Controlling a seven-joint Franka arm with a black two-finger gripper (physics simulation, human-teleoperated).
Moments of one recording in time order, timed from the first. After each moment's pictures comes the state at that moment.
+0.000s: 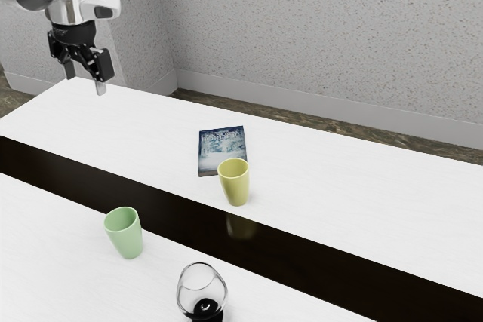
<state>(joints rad) -0.07 -0.10 0.18 -1.71 0.20 1.63 0.17</state>
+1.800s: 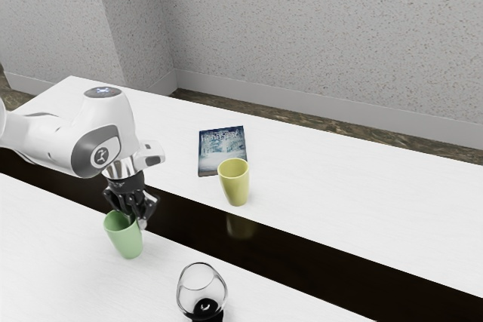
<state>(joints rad) -0.09 -0.03 0.13 -2.42 0.02 2.33 -0.09</state>
